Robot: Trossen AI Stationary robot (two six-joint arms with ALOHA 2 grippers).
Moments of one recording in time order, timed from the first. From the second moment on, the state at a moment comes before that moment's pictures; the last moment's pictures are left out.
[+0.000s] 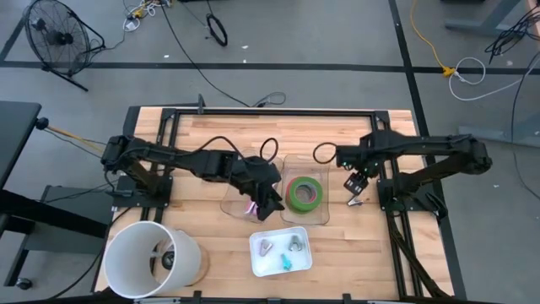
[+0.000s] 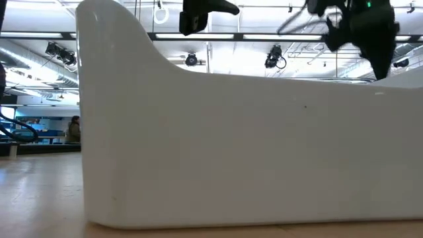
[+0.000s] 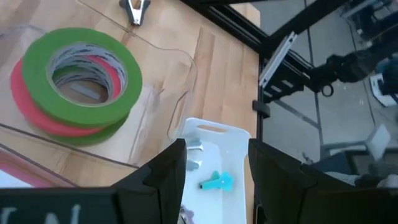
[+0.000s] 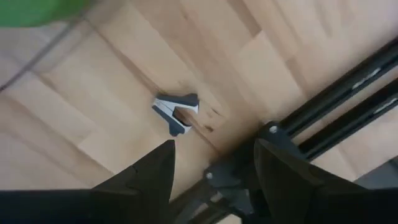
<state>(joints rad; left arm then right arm) -0.12 1.64 1.42 -0.40 0.16 -0.61 -0.07 1.25 1.12 -1.52 0.01 0.63</state>
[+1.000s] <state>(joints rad) -0.04 1.63 1.42 -0.40 0.31 -0.55 -0.06 1.25 0.63 -1.06 -0.21 0.81</state>
